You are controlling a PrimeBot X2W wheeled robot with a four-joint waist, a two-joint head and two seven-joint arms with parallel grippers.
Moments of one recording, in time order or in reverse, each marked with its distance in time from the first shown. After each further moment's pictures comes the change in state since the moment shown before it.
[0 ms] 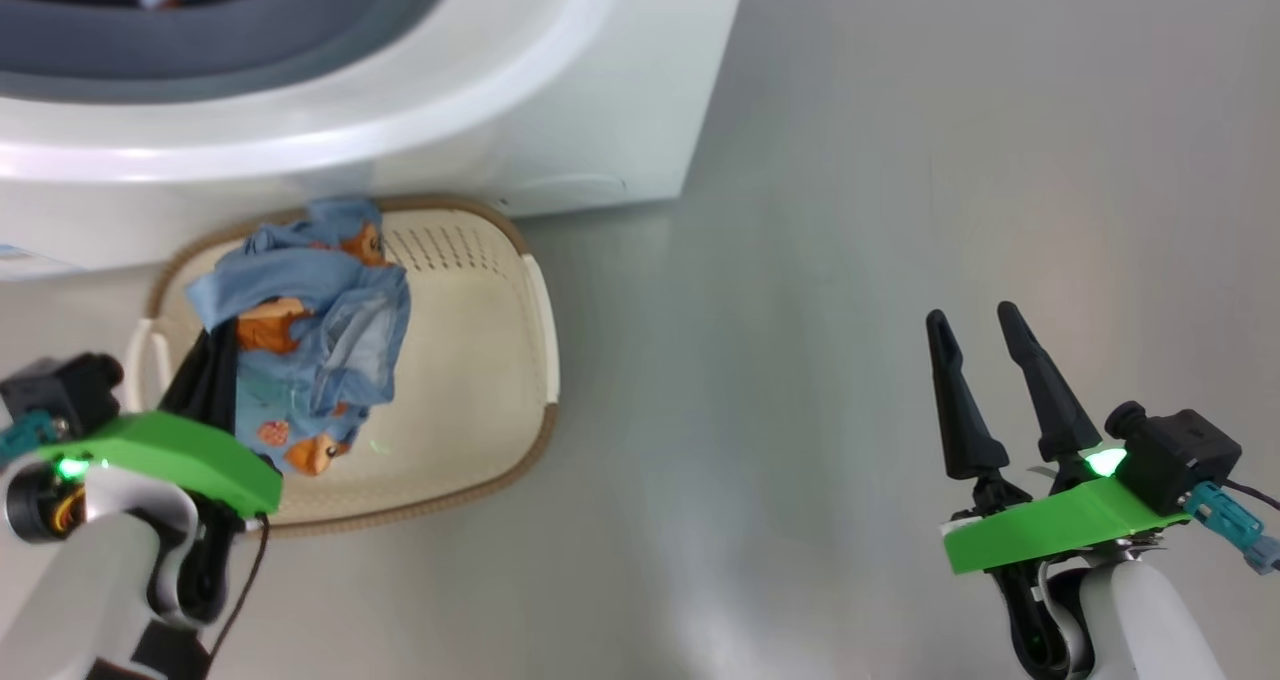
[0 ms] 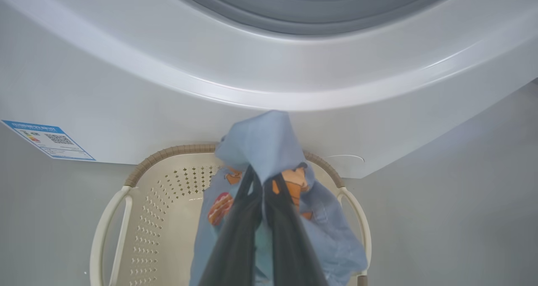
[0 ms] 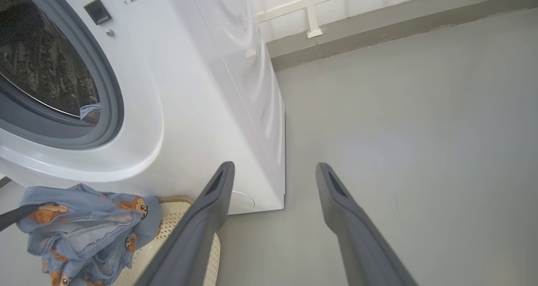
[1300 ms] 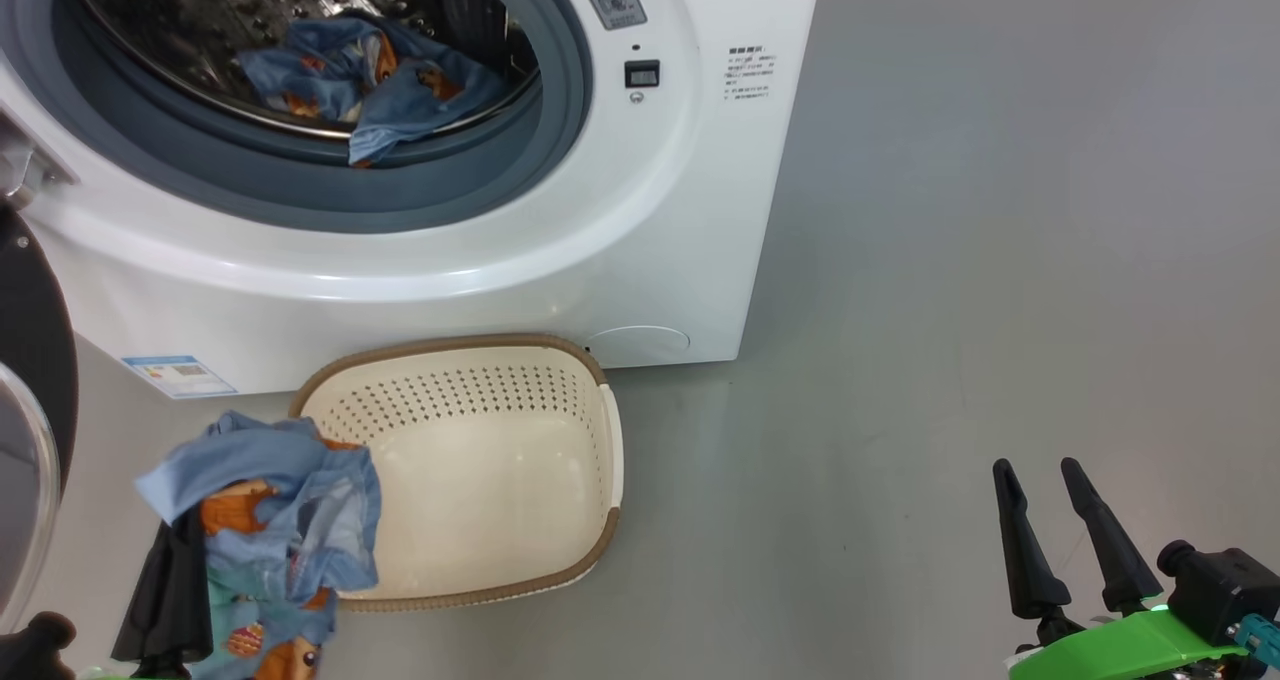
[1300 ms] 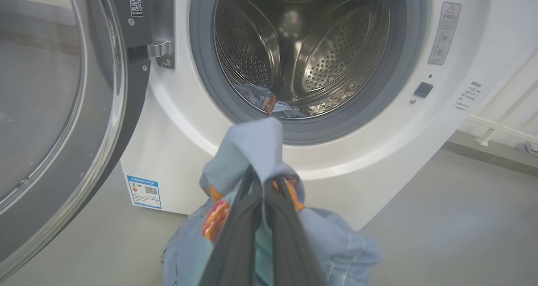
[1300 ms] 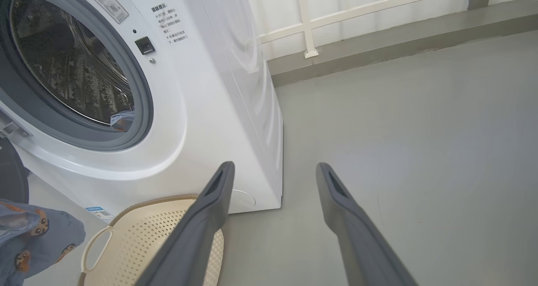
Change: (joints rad) left arm 0.614 -0.141 0.415 -0.603 0.241 0.000 0.000; right arm 0.225 -0.045 -0.070 0.014 0.021 0.000 0.000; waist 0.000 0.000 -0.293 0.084
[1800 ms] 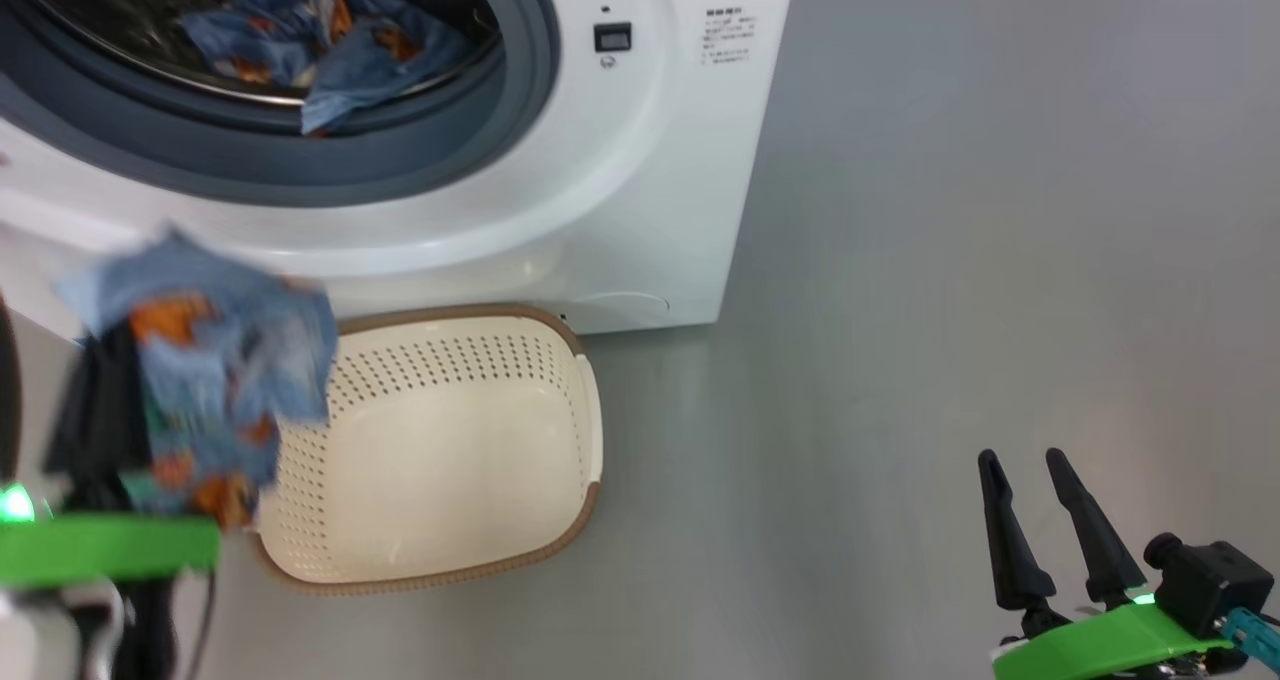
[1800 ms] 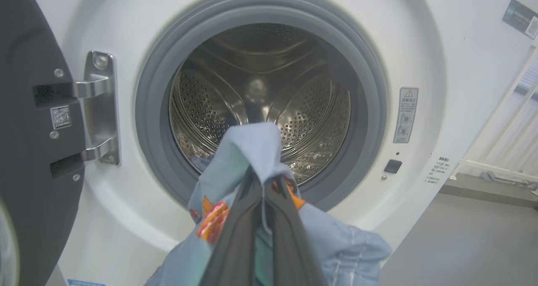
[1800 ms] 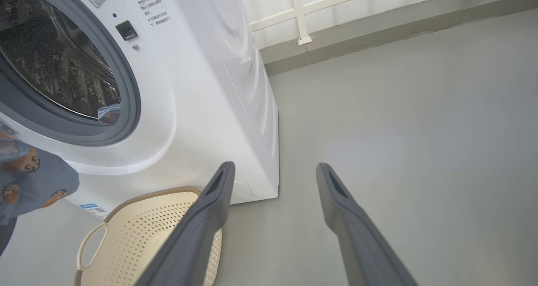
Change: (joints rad) left arm -0.233 0.049 -0.007 -0.034 -0.040 0.000 0.000; right arm -0.007 0.019 0.009 -0.013 0.000 0.000 0.000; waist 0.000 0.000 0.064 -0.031
